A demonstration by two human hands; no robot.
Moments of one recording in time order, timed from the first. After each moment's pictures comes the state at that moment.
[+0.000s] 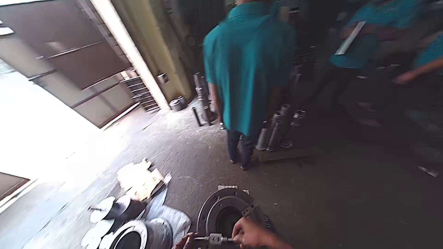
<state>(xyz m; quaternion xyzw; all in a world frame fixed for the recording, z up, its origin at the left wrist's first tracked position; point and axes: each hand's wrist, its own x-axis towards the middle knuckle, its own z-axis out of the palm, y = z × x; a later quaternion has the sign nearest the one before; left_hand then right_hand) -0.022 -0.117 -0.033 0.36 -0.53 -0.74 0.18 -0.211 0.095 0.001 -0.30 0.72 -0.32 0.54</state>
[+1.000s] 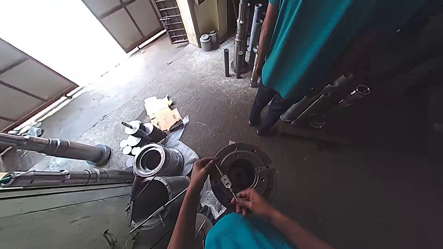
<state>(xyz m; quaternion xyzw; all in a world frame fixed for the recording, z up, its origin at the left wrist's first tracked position) -0.067 -0.132 -0.037 0.31 -0.60 -0.72 0.13 -0.158 0.113 -0.010 -0.20 0.57 -0.47 0.64</state>
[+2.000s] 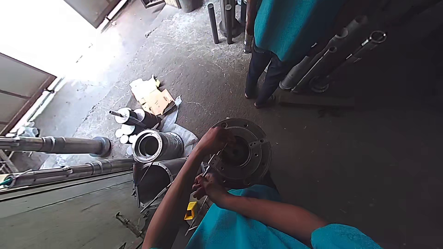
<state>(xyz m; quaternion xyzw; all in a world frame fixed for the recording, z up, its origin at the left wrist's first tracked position) -0.157 -0.121 0.010 0.07 -0.88 -0.43 -0.17 -0.067 0.028 -0.010 -0.03 0.48 -0.59 0.64</state>
